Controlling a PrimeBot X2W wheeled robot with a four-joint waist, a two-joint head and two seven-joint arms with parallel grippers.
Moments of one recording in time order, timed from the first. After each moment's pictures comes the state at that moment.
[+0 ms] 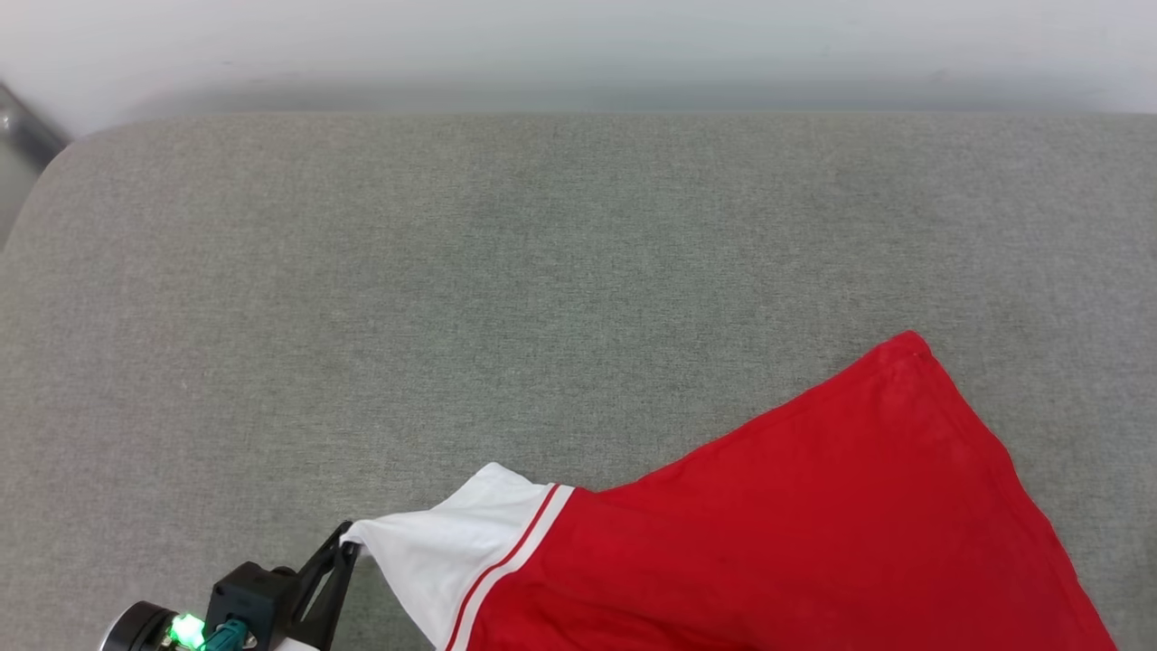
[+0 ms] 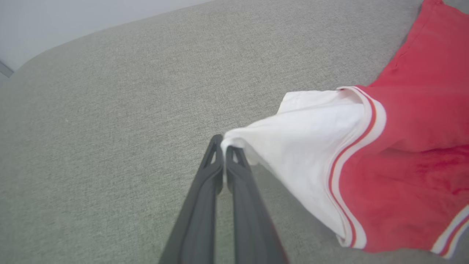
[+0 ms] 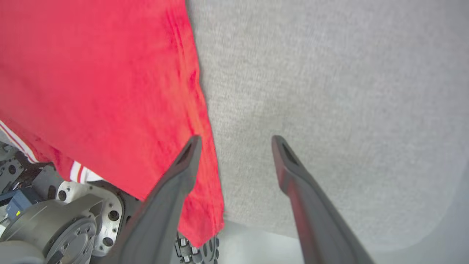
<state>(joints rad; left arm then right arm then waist) -0.17 0.86 -0.93 -0.09 -0.80 0.44 -0.26 0.26 -1.01 -0.02 -0.13 0.96 0.13 0.66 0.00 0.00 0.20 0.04</state>
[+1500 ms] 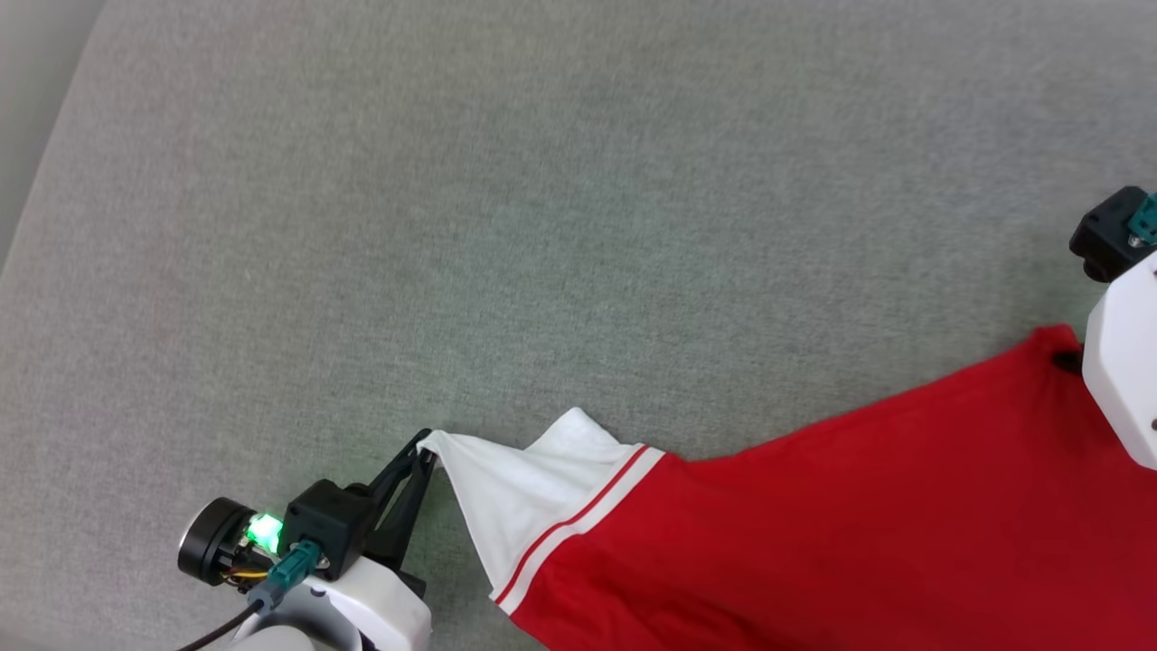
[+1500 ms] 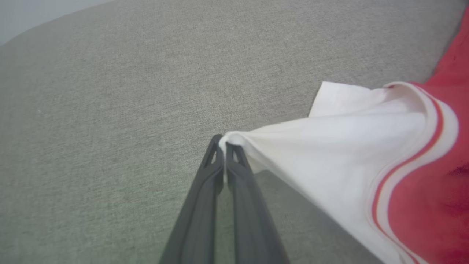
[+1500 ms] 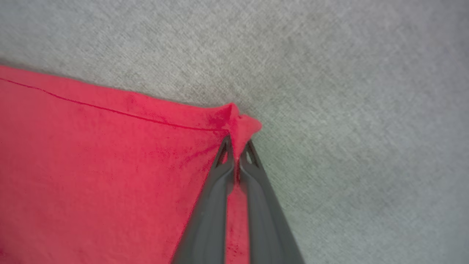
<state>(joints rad) -0.36 0.72 -0.95 -0.02 -0.71 0.37 -0.25 -0.69 -0.90 0.64 0.07 0.80 0.13 0.95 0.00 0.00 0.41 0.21</state>
